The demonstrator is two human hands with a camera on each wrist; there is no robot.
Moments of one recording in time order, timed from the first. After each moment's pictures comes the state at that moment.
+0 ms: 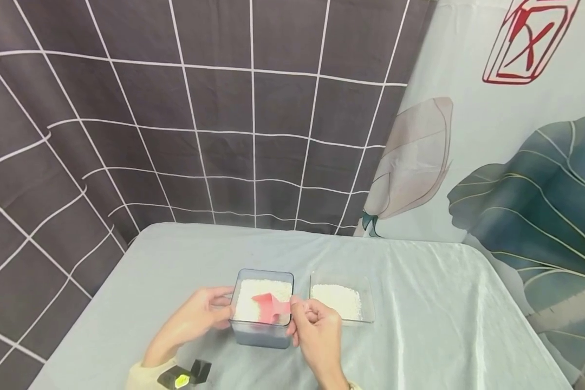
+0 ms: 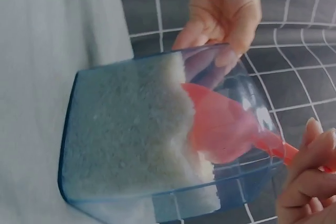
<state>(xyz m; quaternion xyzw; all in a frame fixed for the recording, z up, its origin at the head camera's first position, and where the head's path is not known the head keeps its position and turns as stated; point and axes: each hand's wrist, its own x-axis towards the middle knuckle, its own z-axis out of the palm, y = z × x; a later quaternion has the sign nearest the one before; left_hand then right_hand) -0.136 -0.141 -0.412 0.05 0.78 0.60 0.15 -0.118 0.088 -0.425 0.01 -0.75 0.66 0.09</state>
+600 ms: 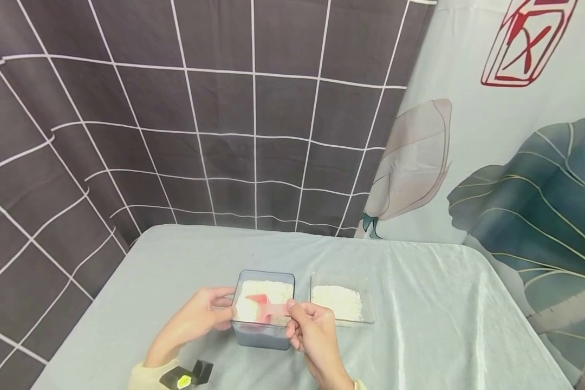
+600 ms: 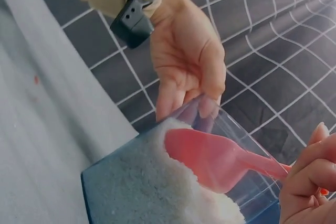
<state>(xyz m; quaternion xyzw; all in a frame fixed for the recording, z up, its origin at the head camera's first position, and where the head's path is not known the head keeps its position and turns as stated) -0.137 -0.141 -0.410 0.05 0.79 0.59 0.14 -0.121 0.089 -0.423 -0.01 -0.60 0.79 -0.08</state>
